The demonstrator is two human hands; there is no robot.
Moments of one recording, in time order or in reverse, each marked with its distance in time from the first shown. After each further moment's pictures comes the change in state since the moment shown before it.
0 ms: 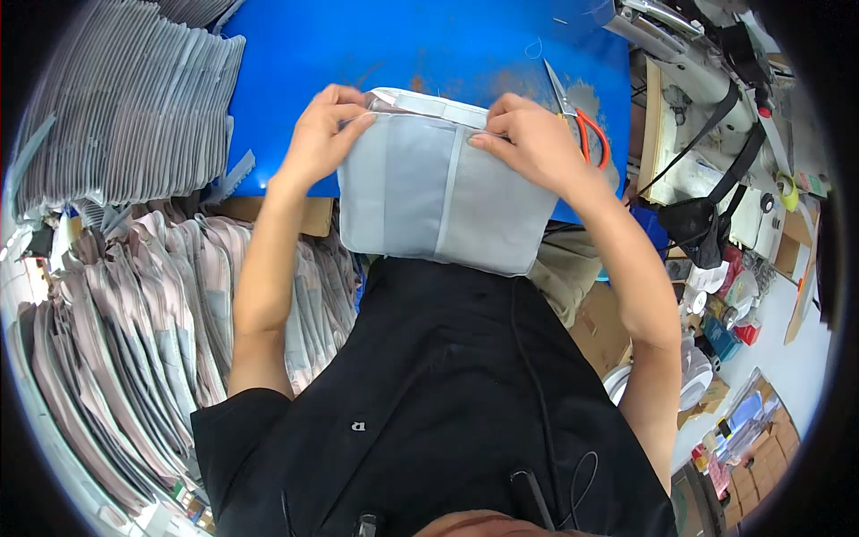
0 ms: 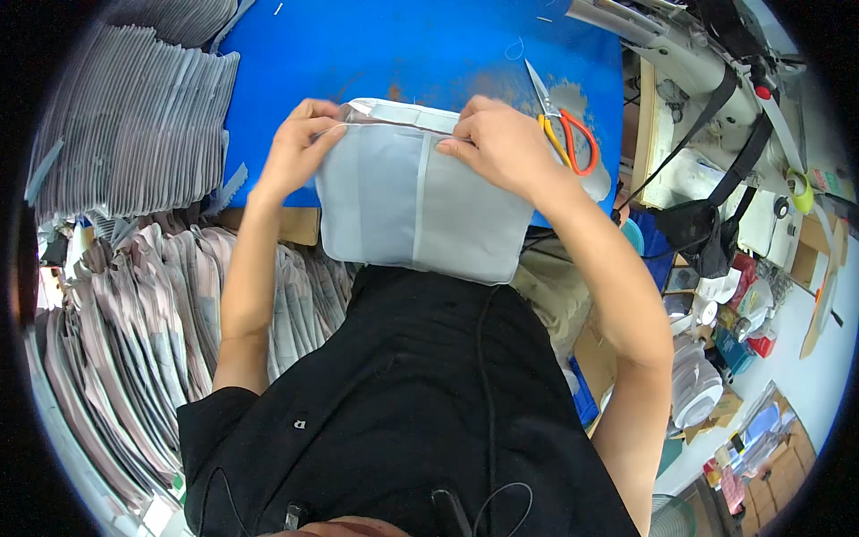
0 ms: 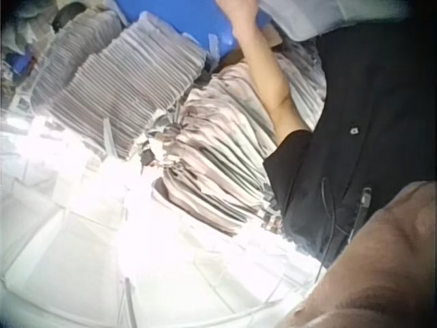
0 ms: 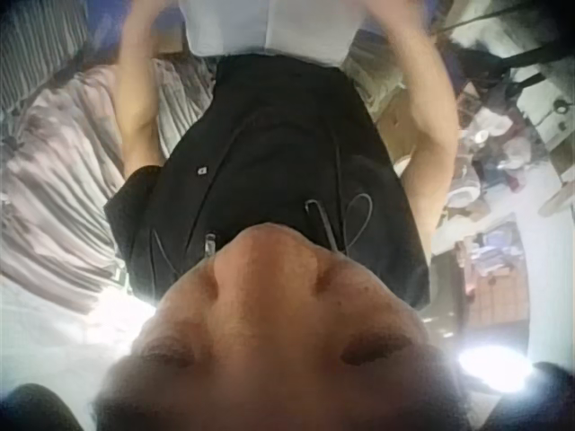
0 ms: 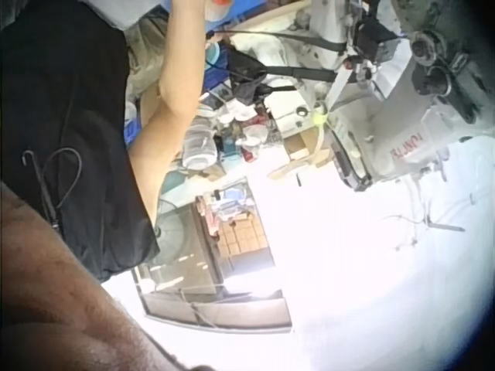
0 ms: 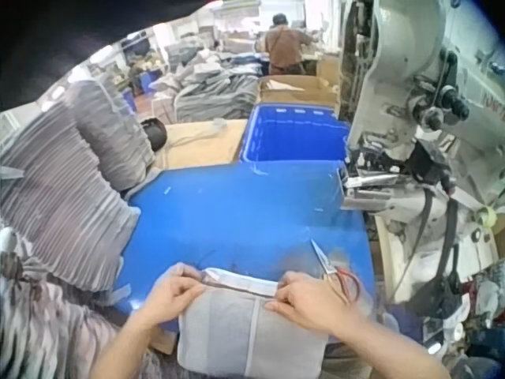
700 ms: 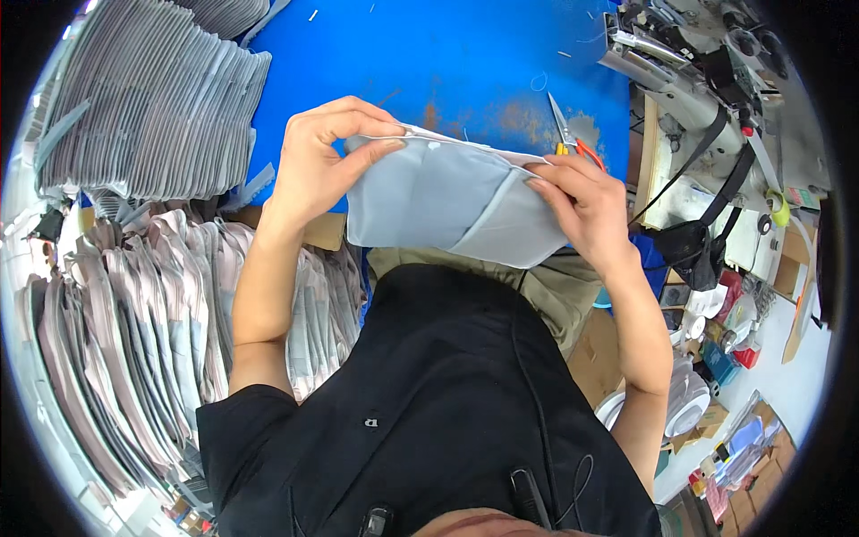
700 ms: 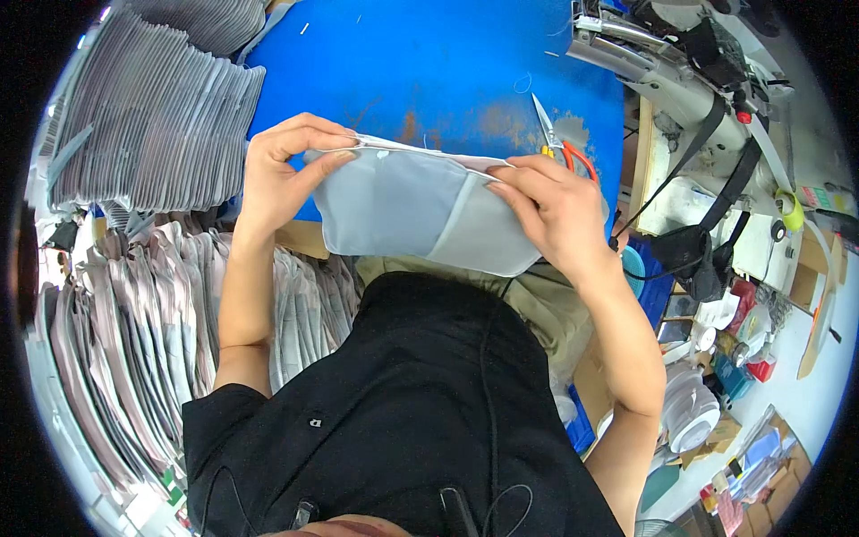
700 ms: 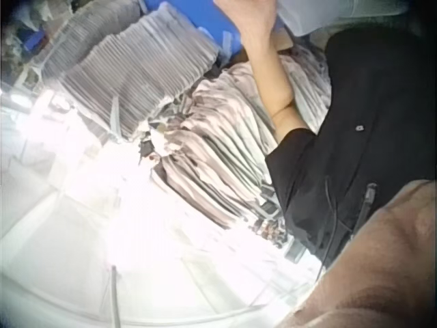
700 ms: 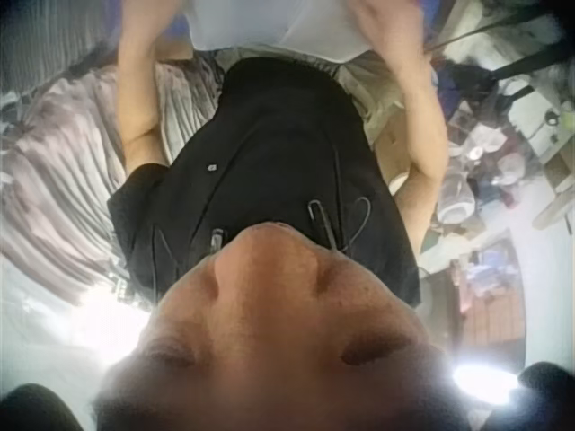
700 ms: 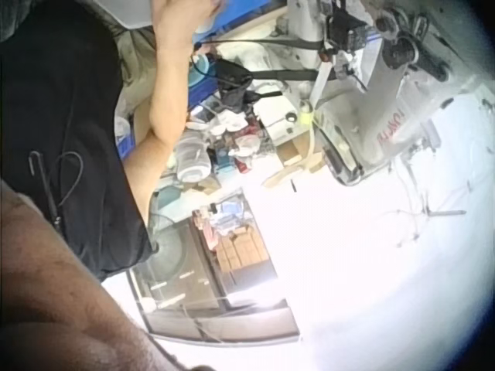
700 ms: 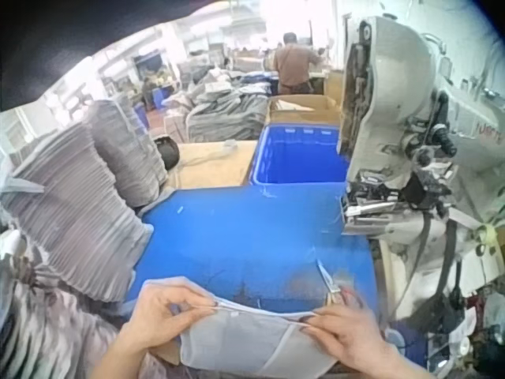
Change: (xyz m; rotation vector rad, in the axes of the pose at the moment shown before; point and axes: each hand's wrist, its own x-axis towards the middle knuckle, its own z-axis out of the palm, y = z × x) left_hand 0.006 0.105 -0.062 -0.229 0.119 0.168; right_hand -0.076 -0.013 -0.028 0.116 0.592 -0.220
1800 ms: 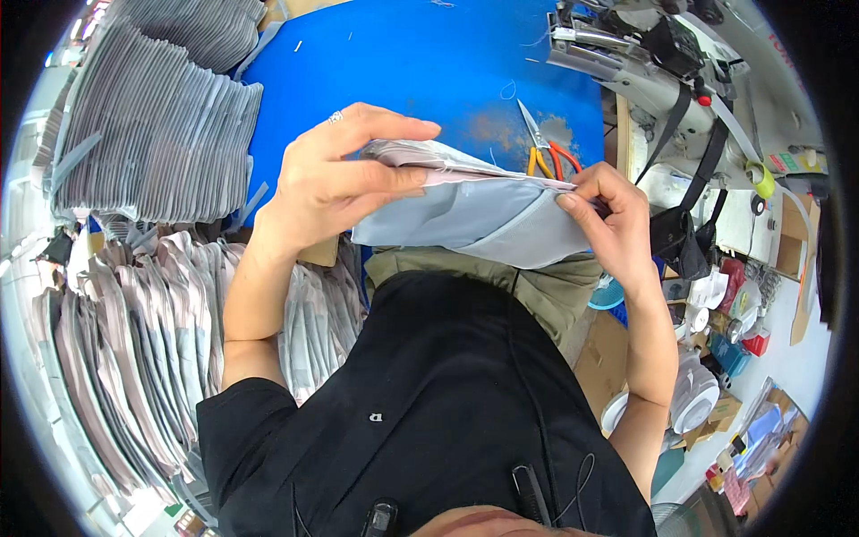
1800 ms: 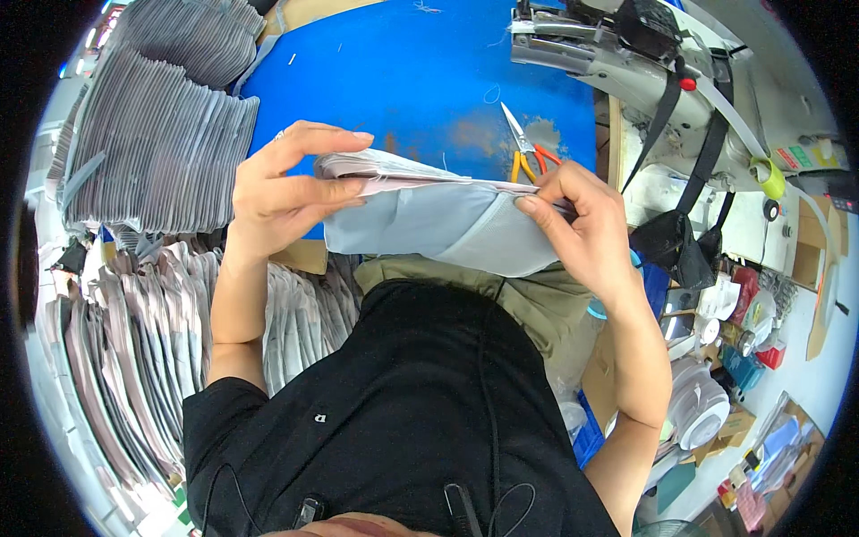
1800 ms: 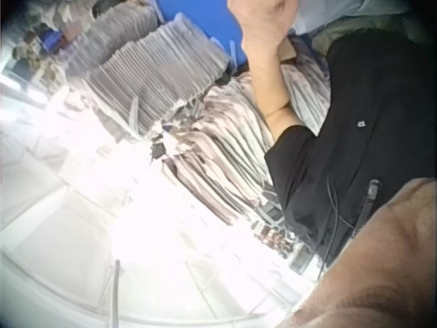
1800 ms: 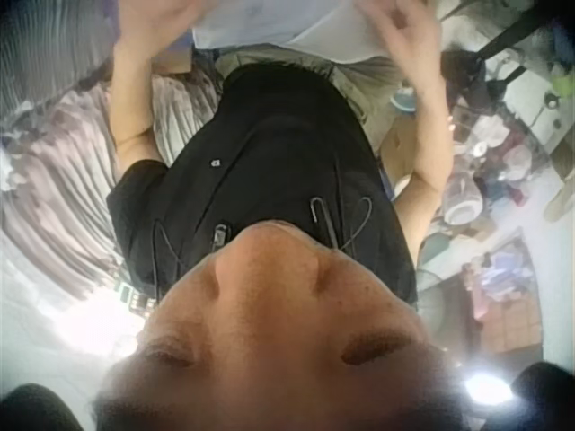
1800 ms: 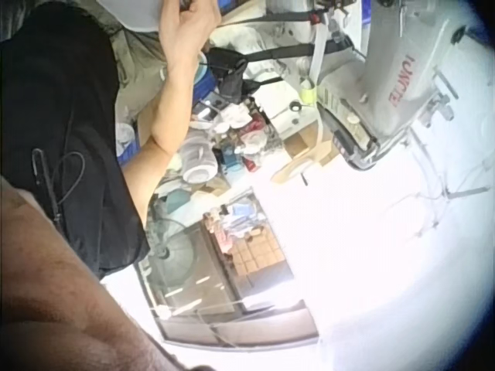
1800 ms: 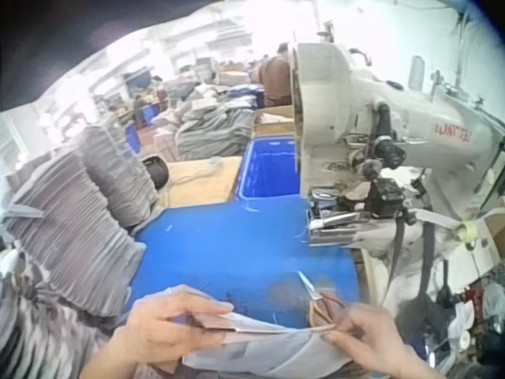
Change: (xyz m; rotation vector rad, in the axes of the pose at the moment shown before) left_hand 0.039 0.057 0.010 0.087 -0.104 0.576; right_hand -0.024 0.004 -0.065 0.237 0.024 0.222
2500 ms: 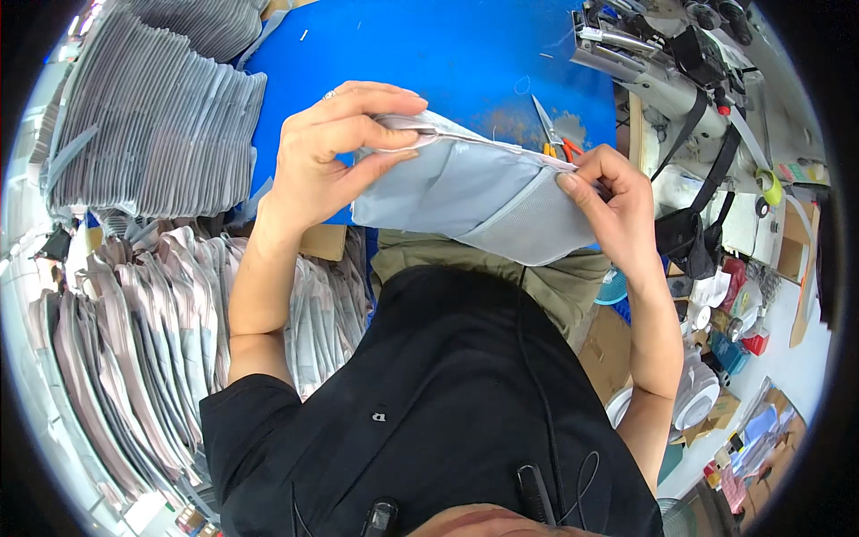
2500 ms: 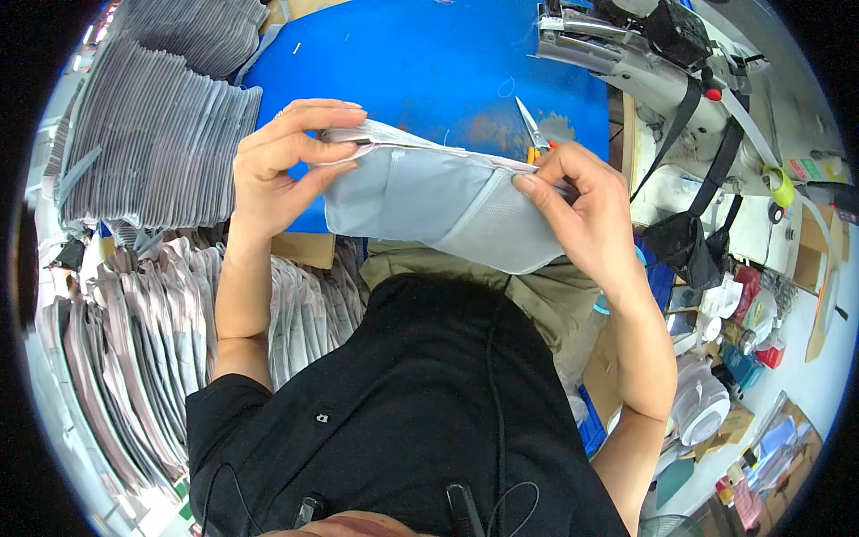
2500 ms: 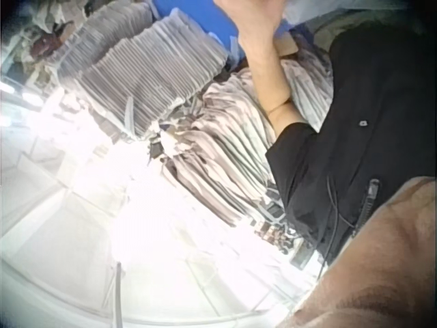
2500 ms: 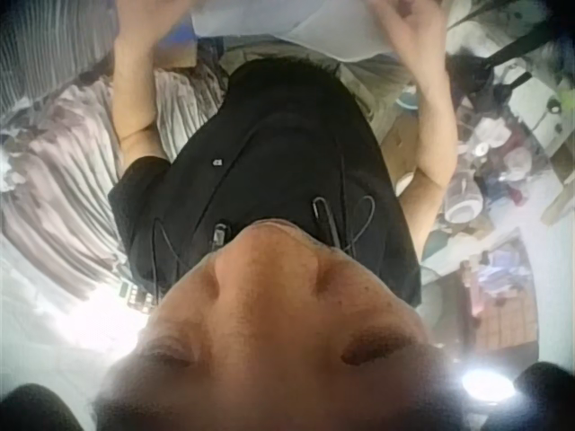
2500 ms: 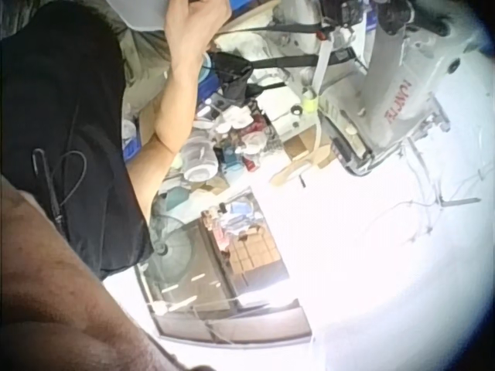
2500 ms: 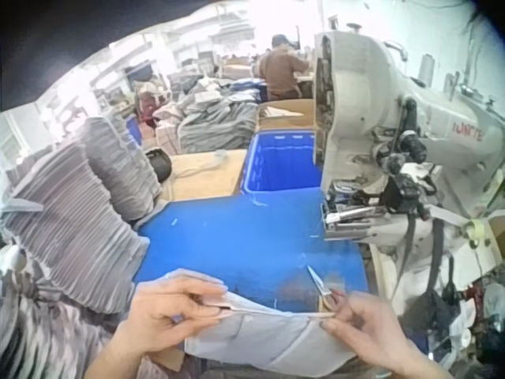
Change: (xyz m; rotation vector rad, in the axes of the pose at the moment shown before) left_hand -0.016 -0.019 -0.012 -0.058 0.054 -0.114; right_hand 0.019 -0.011 0.019 0.062 -0.008 0.105
